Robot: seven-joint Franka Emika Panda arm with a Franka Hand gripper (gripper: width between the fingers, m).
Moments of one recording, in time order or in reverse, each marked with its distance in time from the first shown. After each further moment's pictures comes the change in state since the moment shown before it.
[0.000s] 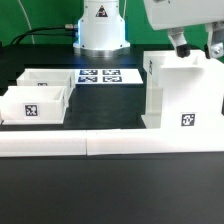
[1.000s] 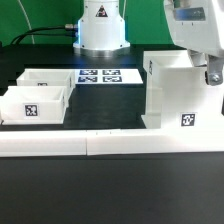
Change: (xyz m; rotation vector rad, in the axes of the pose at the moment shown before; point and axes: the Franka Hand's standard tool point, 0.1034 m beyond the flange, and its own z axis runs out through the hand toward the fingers) arm -0.001 -0.017 0.039 -0.027 0.019 0.282
